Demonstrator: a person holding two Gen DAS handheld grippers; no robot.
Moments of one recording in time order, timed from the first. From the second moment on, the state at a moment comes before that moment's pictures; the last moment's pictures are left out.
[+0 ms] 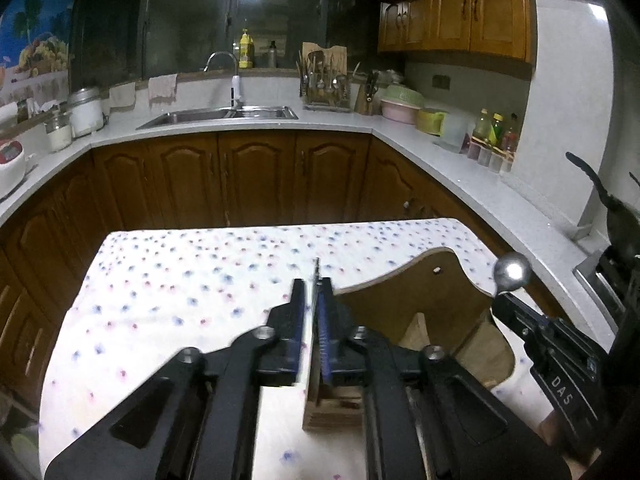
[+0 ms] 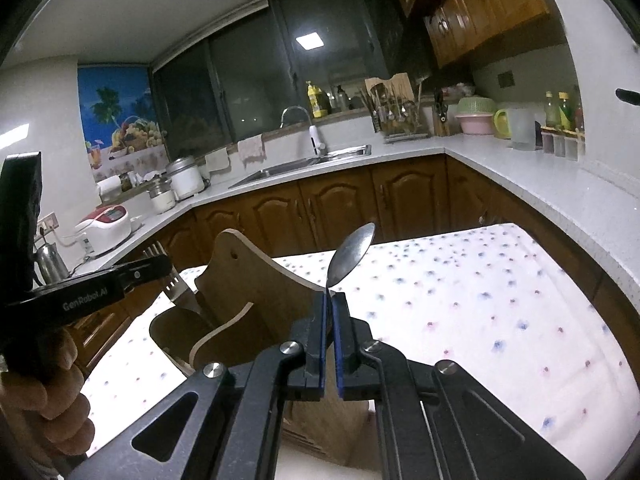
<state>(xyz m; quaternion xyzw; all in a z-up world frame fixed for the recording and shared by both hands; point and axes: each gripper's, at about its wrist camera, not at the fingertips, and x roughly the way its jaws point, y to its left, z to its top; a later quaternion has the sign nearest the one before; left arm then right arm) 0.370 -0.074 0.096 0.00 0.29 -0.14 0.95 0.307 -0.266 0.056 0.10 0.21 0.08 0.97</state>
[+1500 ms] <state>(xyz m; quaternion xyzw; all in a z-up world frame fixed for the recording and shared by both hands) 0.167 0.002 0.009 -0.11 0.38 -0.08 0.91 0.111 -0.297 0.018 0.17 0.27 0.03 0.95</state>
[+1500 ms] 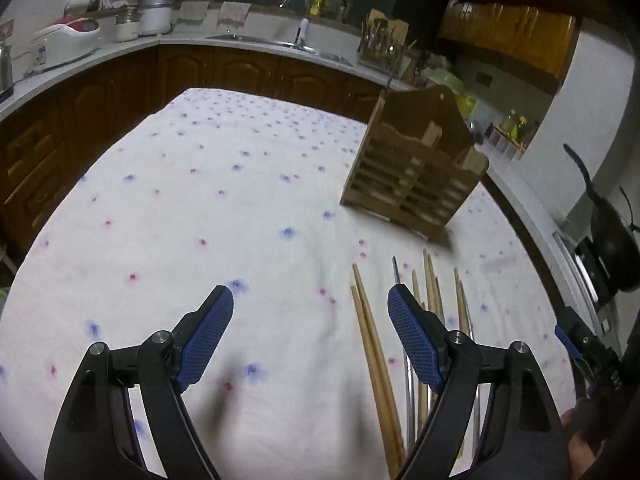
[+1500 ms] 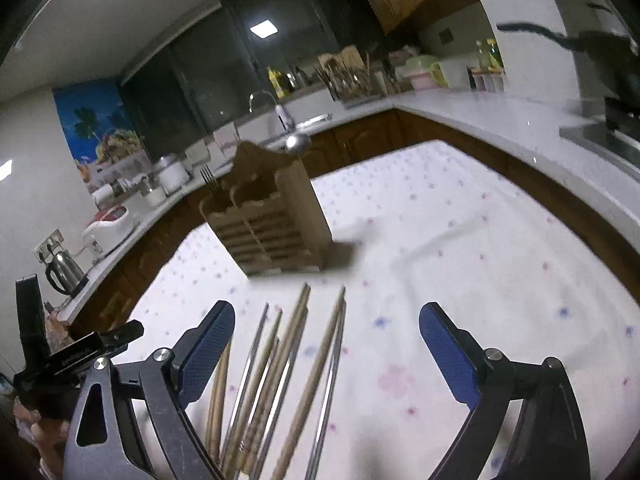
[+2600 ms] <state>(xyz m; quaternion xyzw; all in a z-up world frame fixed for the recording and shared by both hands) 0.216 -0.035 -0.012 -0.08 0.45 -0.11 0.88 0.161 -0.284 -0.012 0.14 0.36 0.03 0.92</state>
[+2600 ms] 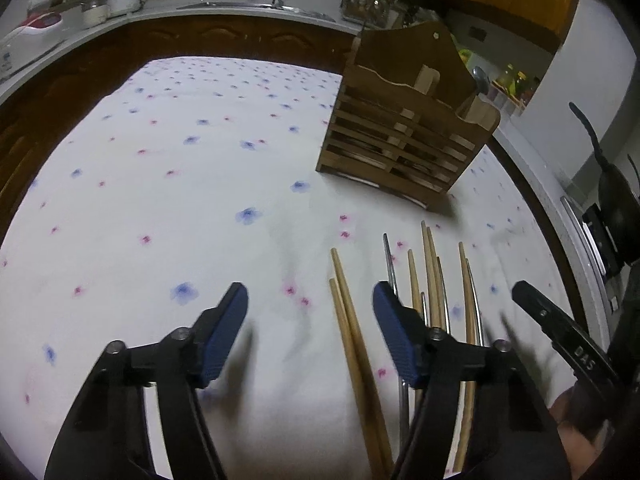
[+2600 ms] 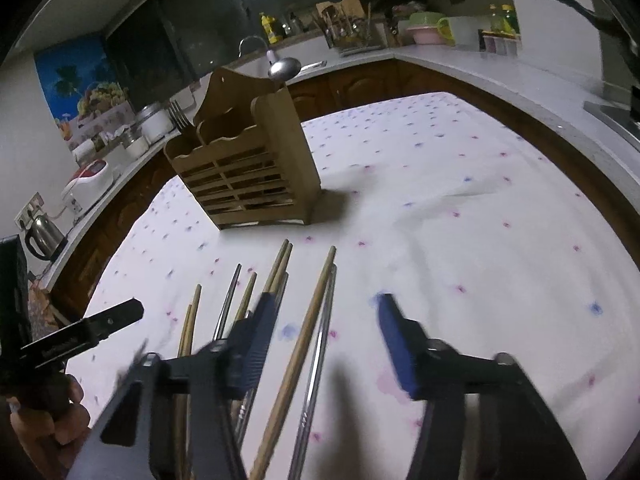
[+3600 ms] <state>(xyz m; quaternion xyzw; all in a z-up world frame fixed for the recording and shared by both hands) 0.264 -0.086 -0.041 0.01 0.50 -0.15 0.86 0.244 -0.249 -0.048 0.06 0.44 0.05 0.90</state>
